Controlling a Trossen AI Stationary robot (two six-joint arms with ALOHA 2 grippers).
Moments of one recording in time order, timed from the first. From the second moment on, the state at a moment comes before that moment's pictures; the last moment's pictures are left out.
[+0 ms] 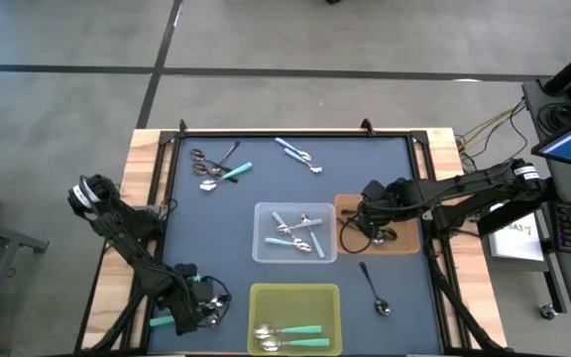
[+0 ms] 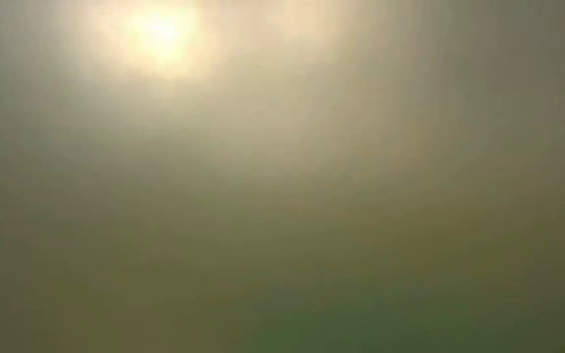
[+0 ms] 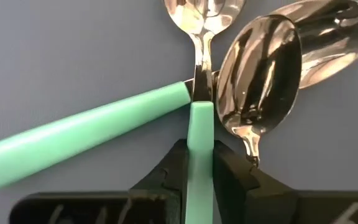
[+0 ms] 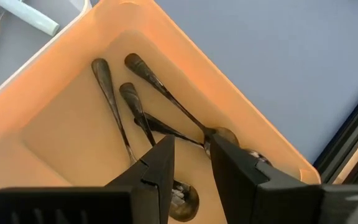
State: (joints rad) left arm -0.93 1.62 0.79 -0.60 0.04 -1.12; right arm 0.14 1.27 1.00 -1.19 0.34 0.92
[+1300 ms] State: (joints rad) left arm -0.76 1.58 1.18 -0.65 -0.59 -0.83; right arm 0.14 1.27 1.00 -1.06 0.34 0.91
